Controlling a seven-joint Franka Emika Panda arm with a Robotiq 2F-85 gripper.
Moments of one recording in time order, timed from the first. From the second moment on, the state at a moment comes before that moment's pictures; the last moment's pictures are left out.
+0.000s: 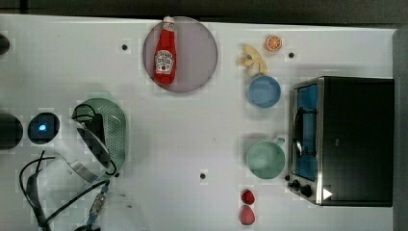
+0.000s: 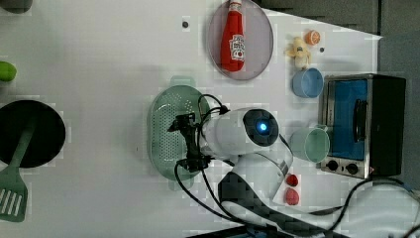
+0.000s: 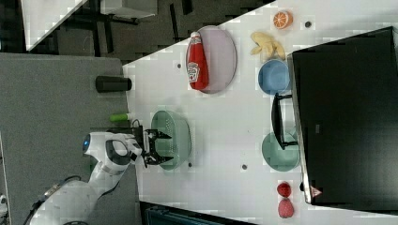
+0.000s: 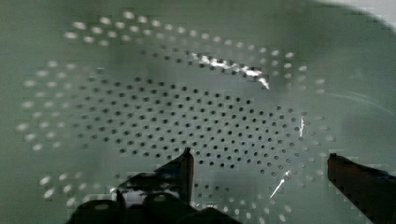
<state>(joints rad) 0.10 0.58 0.55 -2.08 -0.24 0.86 1.37</state>
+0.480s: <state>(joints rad) 0.13 0.59 0.45 -2.09 -0.26 0.93 1.41</state>
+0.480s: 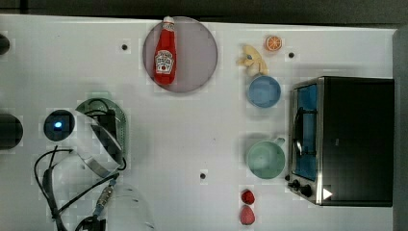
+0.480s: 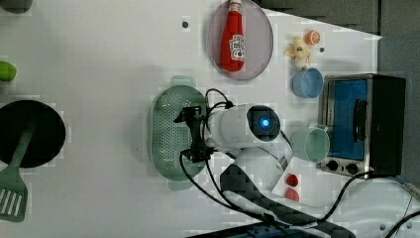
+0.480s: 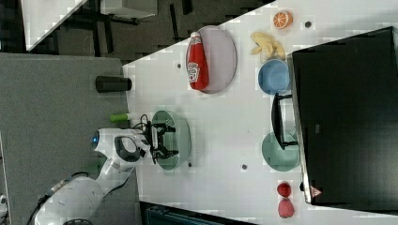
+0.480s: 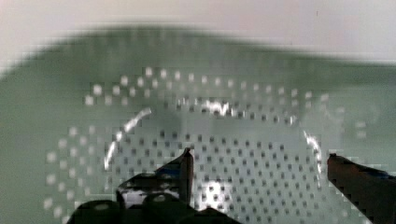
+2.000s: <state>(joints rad) 0.00 0.48 0.33 -2.24 -0.30 0.98 1.40</state>
